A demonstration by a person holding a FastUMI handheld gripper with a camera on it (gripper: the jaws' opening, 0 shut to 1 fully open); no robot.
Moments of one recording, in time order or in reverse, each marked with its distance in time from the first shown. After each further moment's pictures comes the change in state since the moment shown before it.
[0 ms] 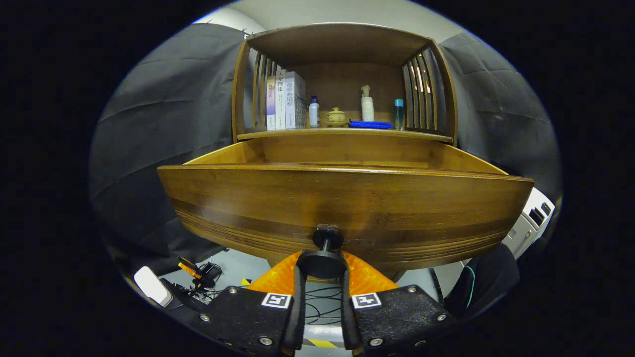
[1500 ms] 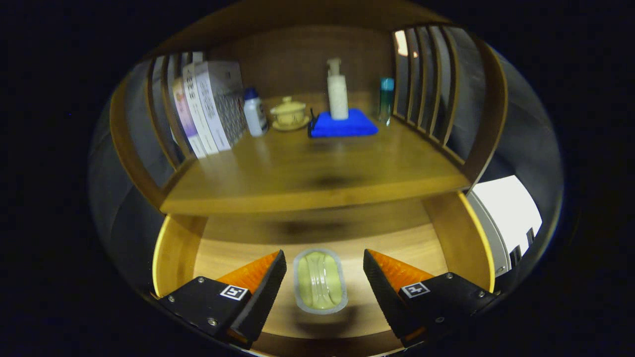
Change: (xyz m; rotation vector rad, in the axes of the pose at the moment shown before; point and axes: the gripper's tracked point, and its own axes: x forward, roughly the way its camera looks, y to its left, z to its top) arm 0.143 -0.059 0.143 0.099 0.410 -0.179
